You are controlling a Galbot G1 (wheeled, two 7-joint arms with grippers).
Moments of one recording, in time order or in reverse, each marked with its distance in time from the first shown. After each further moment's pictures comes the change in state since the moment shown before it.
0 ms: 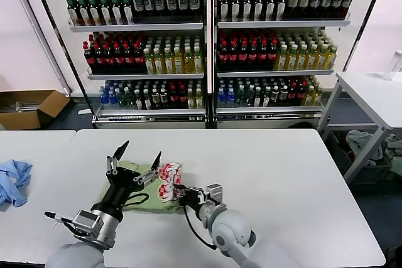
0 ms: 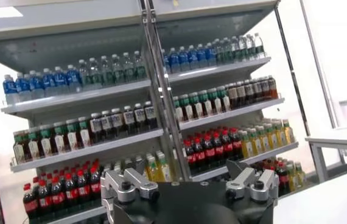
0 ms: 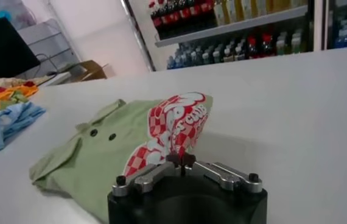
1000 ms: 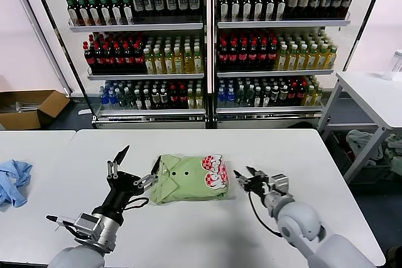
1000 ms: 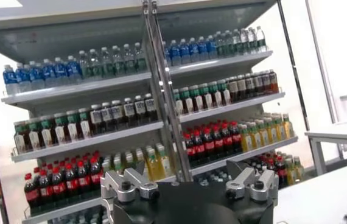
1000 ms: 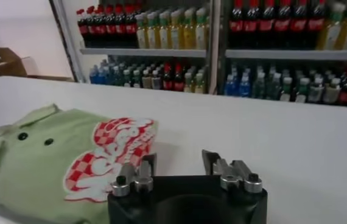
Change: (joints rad) left arm 0.028 -0.002 0.000 0.009 -0.004 -0.008 -0.002; right arm -0.139 -0.343 0.298 0.145 -0.050 0.004 -0.029
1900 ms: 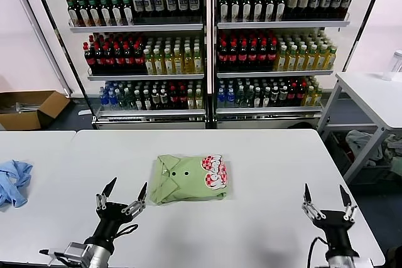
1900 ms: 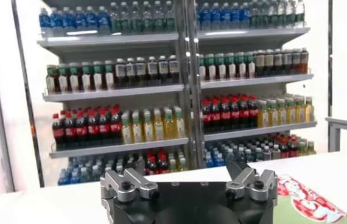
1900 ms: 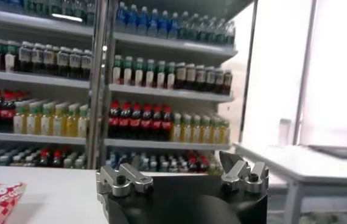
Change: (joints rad) left arm 0.227 0.030 -0.030 0.069 -0.119 -0.192 -0.109; right arm -0.831 0.111 0.498 0.345 -0.470 0.551 0.261
